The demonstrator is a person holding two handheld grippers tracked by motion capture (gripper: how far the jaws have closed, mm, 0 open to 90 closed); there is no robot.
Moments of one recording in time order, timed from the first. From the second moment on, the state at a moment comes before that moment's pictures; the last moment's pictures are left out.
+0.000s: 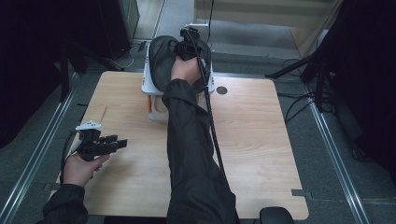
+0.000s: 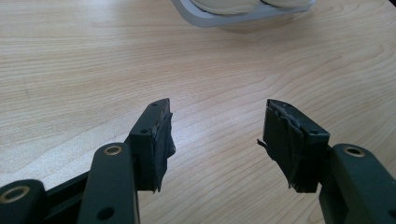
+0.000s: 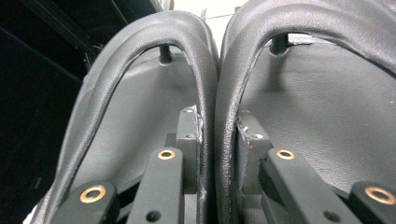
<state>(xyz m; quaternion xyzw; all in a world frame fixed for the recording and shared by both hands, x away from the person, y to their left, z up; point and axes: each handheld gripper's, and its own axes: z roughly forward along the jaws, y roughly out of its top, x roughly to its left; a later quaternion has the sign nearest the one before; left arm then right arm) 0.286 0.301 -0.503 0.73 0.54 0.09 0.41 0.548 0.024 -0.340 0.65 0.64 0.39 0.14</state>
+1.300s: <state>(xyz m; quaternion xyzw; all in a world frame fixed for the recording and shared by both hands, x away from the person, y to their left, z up) 0.287 0.302 -0.502 0.73 0.54 0.09 0.41 0.536 0.027 -0.339 0.63 0.65 0.41 0.14</state>
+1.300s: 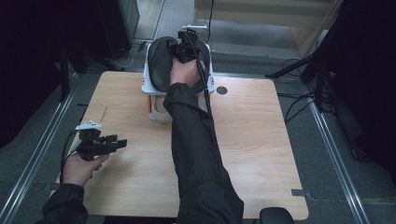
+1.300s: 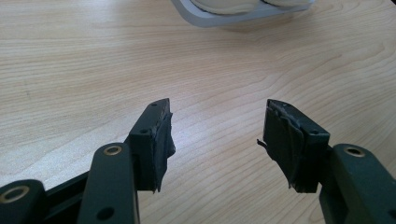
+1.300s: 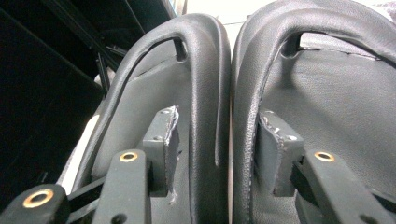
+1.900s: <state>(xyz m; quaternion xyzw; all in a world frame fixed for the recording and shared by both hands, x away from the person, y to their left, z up) 0.290 0.301 -0.503 0.73 0.54 0.08 0.41 0.515 0.008 -0.326 0.57 0.70 0.42 0.13</state>
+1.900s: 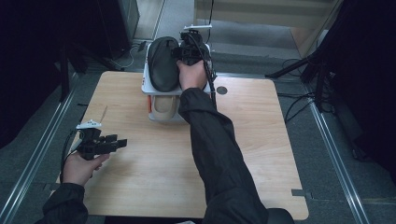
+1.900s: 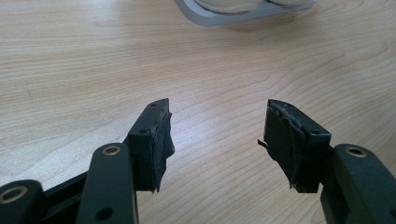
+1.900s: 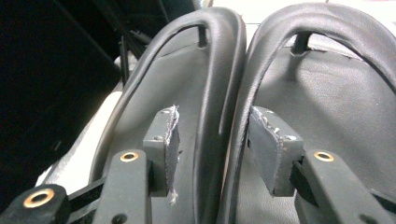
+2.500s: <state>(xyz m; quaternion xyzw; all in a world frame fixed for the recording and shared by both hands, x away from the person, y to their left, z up) 0.298 0.294 -0.505 0.74 0.54 0.08 0.39 0.458 -0.014 -0.314 0.47 0.75 0.45 0.09</state>
